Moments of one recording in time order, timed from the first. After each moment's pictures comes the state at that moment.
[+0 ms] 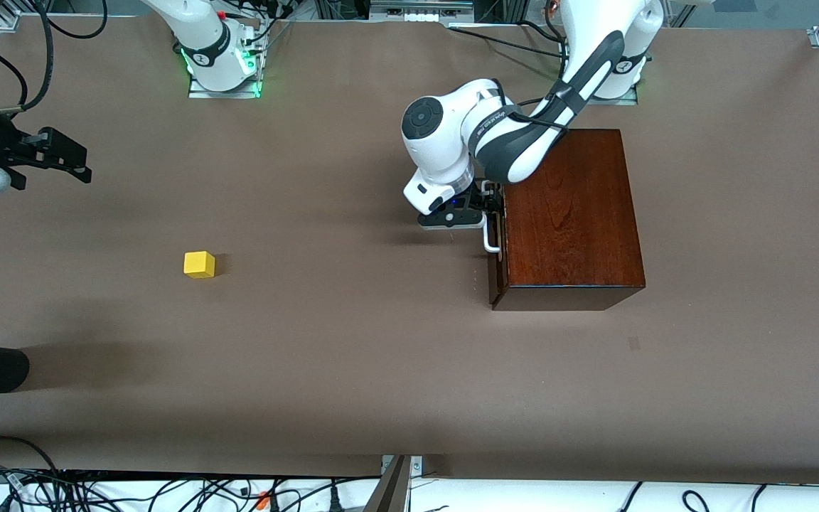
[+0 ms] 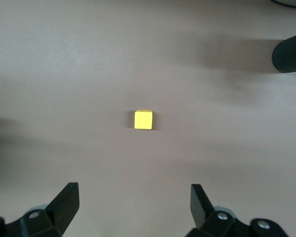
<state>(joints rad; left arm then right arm) -0.37 0.56 -0.48 -1.70 0.51 1.94 -1.01 0.14 0.06 -0.10 -1.51 0.00 1.56 -0.09</state>
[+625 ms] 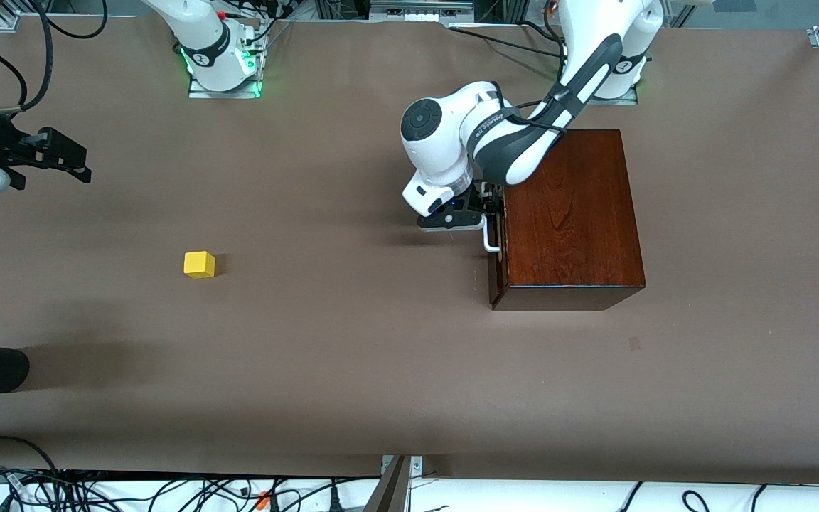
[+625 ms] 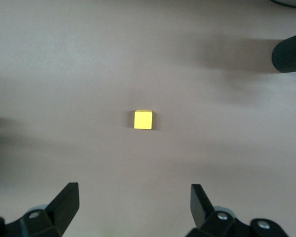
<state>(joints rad) -0.37 0.57 -0.48 -1.69 0.52 1.95 -1.03 0.14 0.06 -0.10 -1.51 0.00 1.56 -0.09</state>
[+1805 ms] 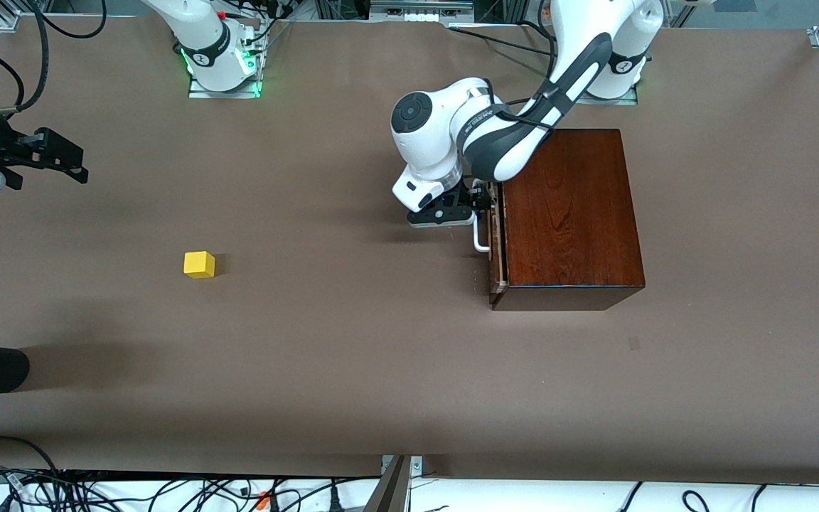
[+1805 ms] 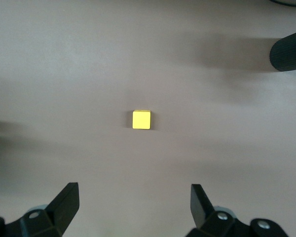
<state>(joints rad) -0.40 0.59 -0.48 -1.67 0.53 1.97 -1.08 0.14 0.06 -0.11 -1.51 0.00 1.56 -0.09</state>
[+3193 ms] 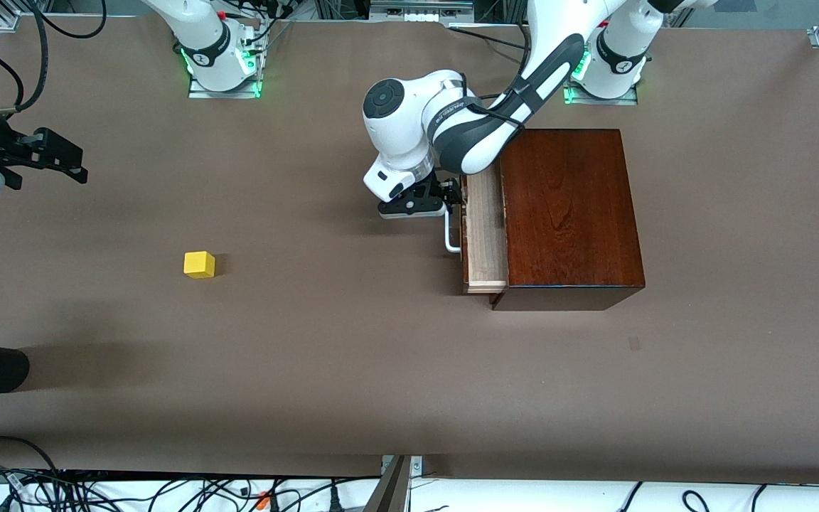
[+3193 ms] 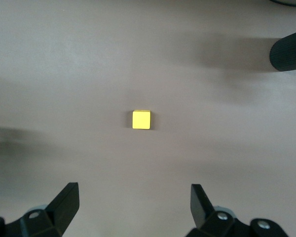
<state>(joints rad) -0.48 0.66 -0.48 -1.55 0.53 1.97 -1.13 0.14 0.06 -0.11 -1.51 0.00 1.56 -0.09</state>
